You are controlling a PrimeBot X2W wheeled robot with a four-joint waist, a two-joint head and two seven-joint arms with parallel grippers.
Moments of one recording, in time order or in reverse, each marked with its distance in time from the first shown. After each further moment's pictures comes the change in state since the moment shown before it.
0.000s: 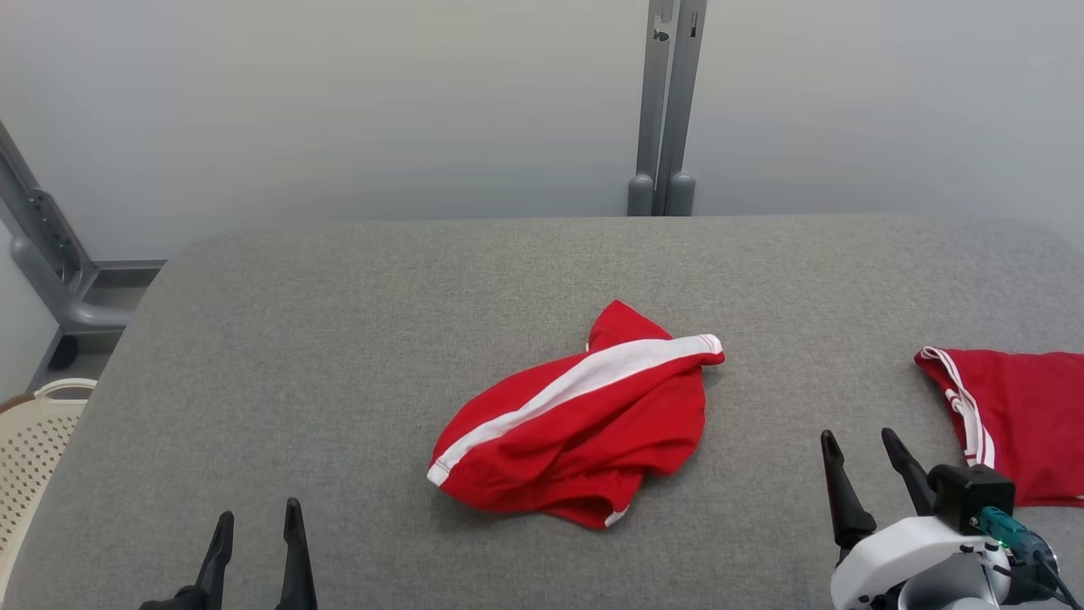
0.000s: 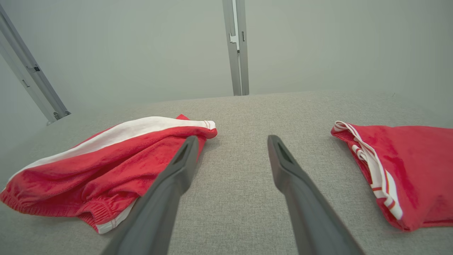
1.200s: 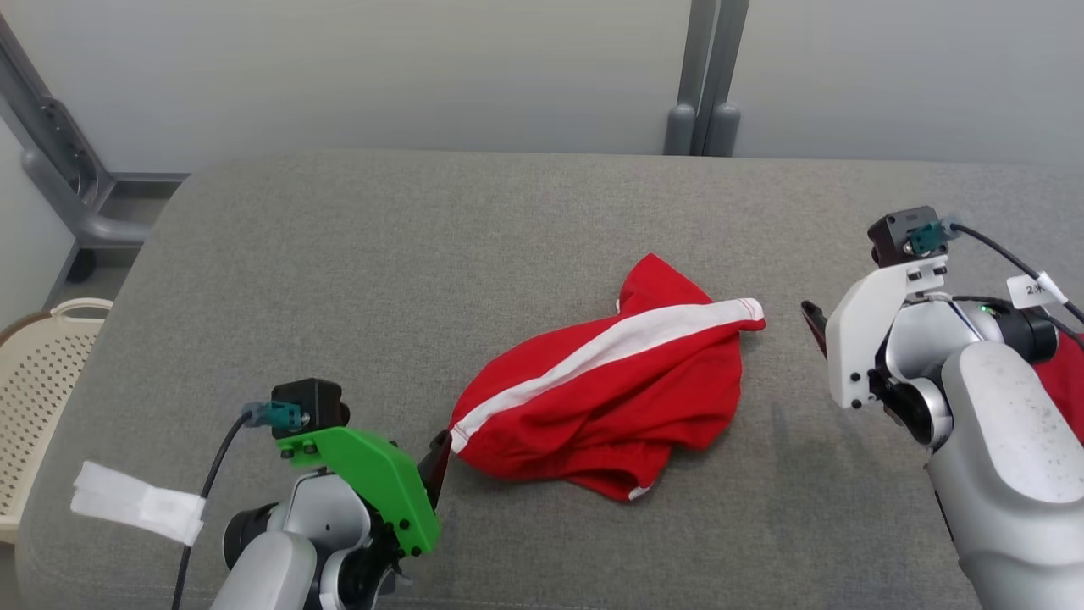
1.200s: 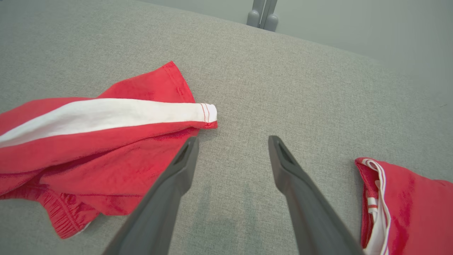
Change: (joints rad) left arm -0.361 -0.045 -0.166 0.059 -0.220 0.057 0.788; right arm -0.504 -0.154 0.134 0.168 -0.001 0.001 0.741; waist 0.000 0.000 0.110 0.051
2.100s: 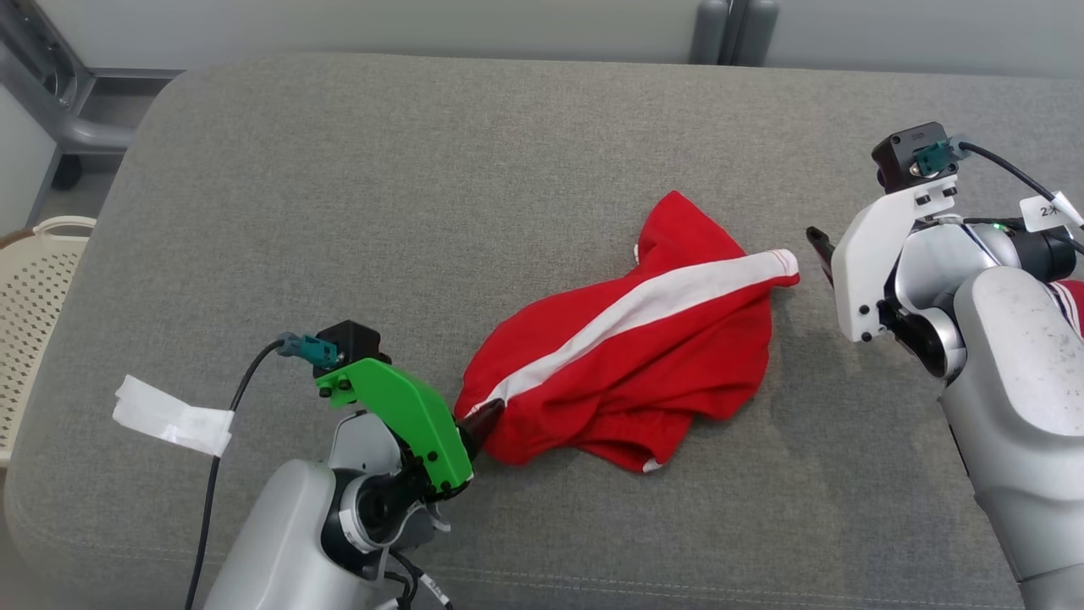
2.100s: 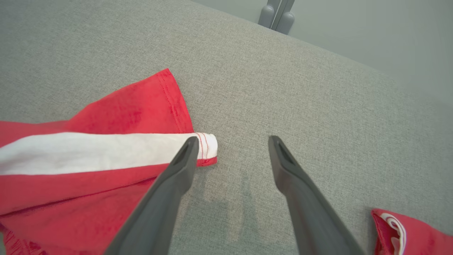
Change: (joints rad) left arm -0.176 -0.081 0.006 0.153 -0.172 0.004 0.179; right arm -0.163 -0.060 0.080 0.030 0.020 0.000 0.002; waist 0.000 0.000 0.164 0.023
